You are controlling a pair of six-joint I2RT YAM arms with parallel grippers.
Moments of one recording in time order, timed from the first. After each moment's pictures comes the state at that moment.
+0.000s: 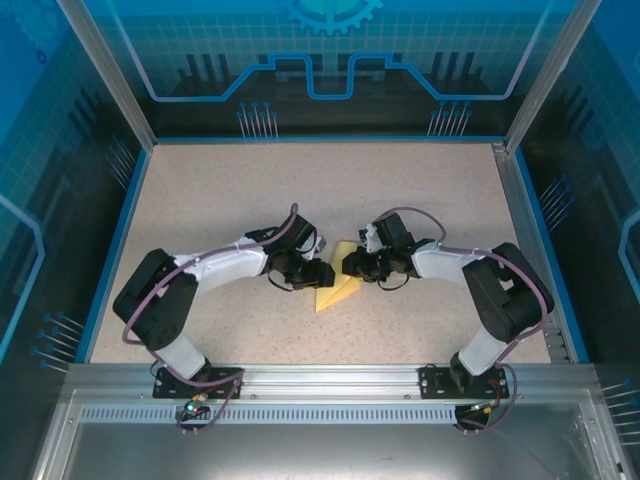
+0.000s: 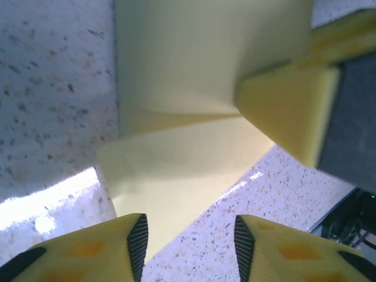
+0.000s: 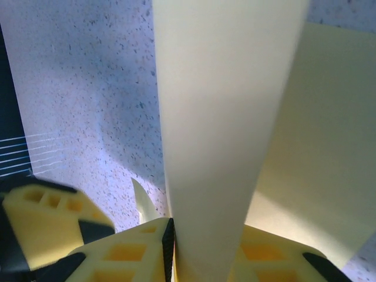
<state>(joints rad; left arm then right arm) -0.66 1.62 0.96 -0.47 0.42 -0.64 0.50 1.66 0.78 -0.10 -0.58 0.72</state>
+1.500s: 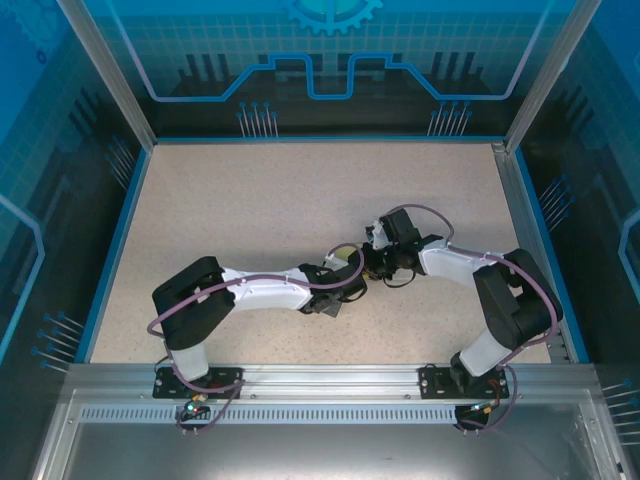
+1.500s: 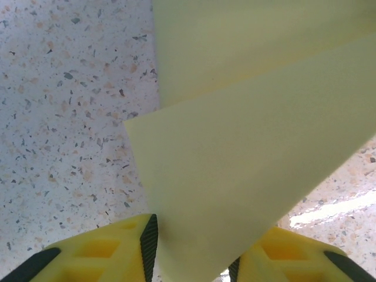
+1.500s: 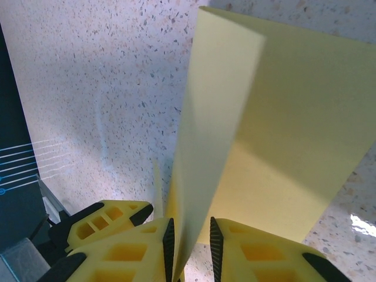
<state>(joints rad) -1.03 1.80 1.06 -0.60 -0.38 -0.64 0.46 1.60 0.80 -0.21 -0.58 0.74</state>
